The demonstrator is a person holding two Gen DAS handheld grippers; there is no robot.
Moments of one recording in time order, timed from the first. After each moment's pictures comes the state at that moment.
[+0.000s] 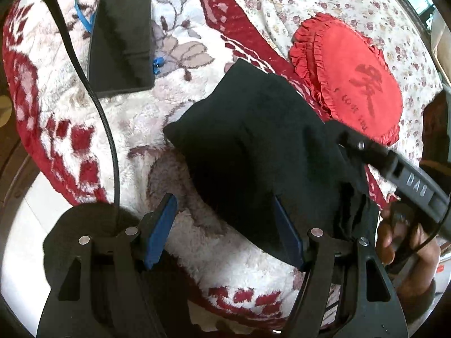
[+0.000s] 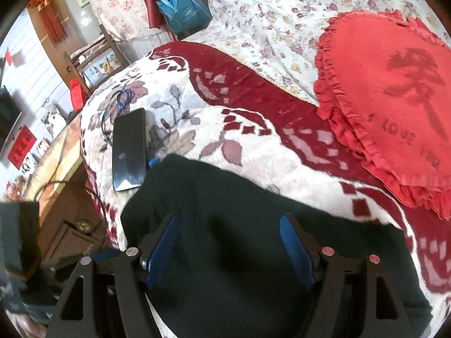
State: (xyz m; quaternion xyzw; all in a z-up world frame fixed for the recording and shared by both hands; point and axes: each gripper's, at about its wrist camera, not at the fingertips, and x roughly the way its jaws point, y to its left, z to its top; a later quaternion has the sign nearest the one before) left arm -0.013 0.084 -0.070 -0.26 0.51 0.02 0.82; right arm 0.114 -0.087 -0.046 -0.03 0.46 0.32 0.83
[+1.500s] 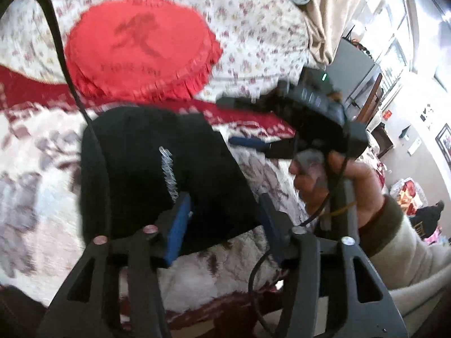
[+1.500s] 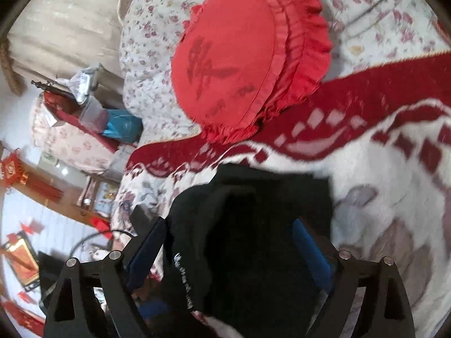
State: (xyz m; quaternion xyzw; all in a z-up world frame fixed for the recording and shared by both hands) left arm -0.035 -0.097 0.010 -0.07 0.41 -0.36 0.83; right arm 0.047 -0.349 -0.049 0.34 0.44 0.21 0.80
